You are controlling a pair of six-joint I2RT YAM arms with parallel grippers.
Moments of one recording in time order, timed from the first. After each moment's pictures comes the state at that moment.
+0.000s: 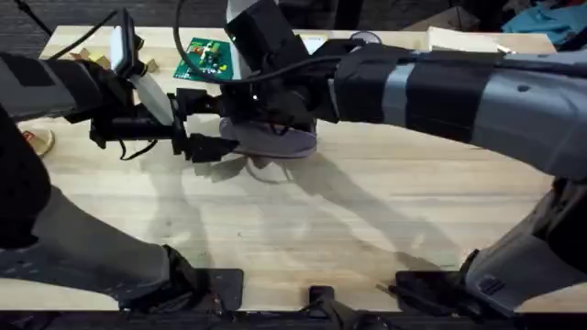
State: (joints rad) left arm 0.40 1.75 0.96 -0.89 1.15 1.58; right arm 0.85 1.89 1.44 -0.27 -0.08 0.34
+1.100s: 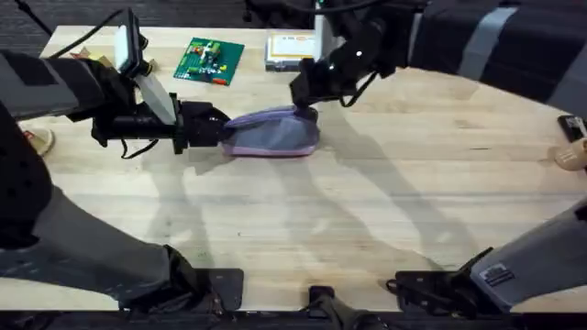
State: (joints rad) left arm 0.39 1.75 0.97 -0.89 1.13 1.57; right arm 0.55 1.81 1.45 -0.68 -0.18 0.33
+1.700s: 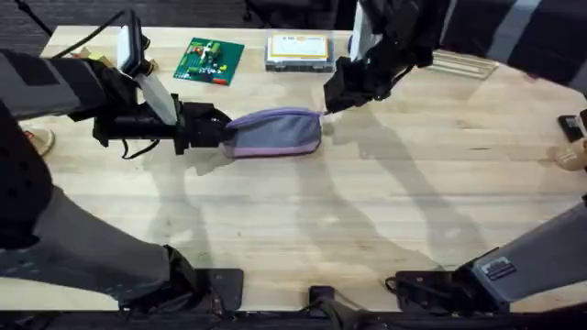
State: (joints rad) left arm 0.38 1.75 0.97 -0.89 1.13 1.56; right arm 0.39 1.81 1.45 -0.86 -0.23 0.31
